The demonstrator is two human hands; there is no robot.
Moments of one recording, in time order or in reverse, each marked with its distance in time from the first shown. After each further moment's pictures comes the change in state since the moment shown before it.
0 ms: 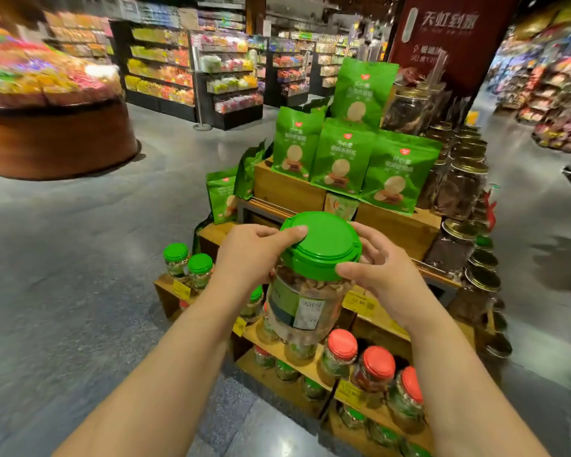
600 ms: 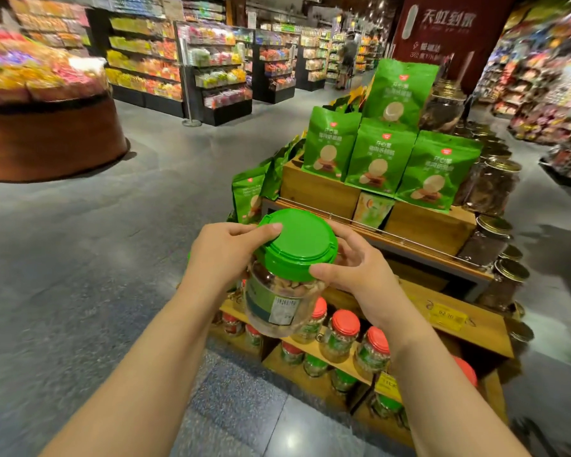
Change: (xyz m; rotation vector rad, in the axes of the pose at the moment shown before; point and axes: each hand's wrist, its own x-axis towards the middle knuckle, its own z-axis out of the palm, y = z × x) left_hand 0.055 -0.057 -0.216 -0.086 0.009 0.018; right_hand 0.058 0.014 0.220 -0.077 0.043 -0.013
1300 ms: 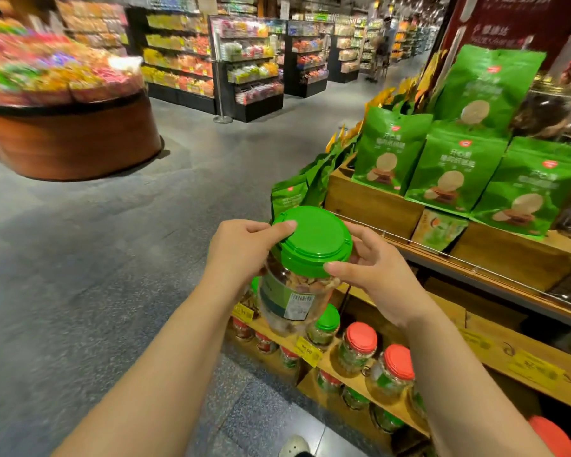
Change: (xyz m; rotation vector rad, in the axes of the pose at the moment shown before) left_hand 0.154 -0.024 -0.056 0.010 0.030 -0.051; right_hand 0.161 0.025 0.055 0.043 -0.108 -0.009
